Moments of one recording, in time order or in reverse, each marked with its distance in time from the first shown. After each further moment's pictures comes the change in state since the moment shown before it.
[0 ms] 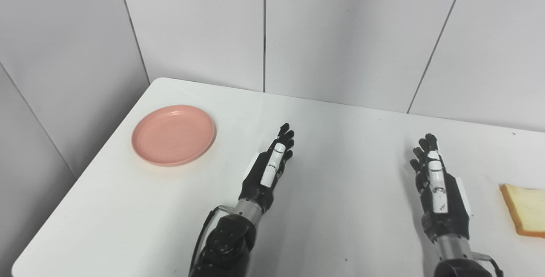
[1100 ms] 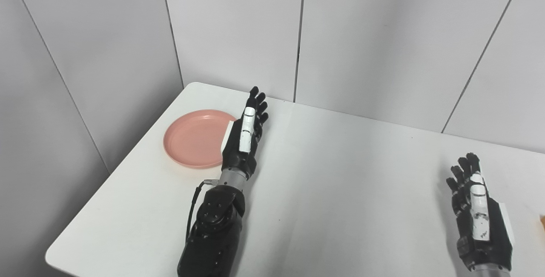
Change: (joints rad) left arm -0.078 0.078 0.208 -0.082 -0.076 0.002 0.083; right arm -0.004 -0.009 -0.019 0.025 0.031 -0.048 0.027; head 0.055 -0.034
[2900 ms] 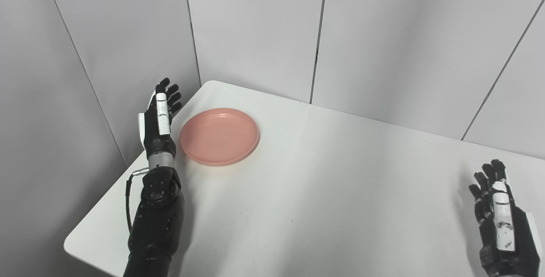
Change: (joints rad) left arm -0.030 0.230 0.253 0.226 0.025 -0.136 0.224; right arm -0.004 -0.026 0.002 -0.019 0.017 0.018 0.003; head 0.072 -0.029
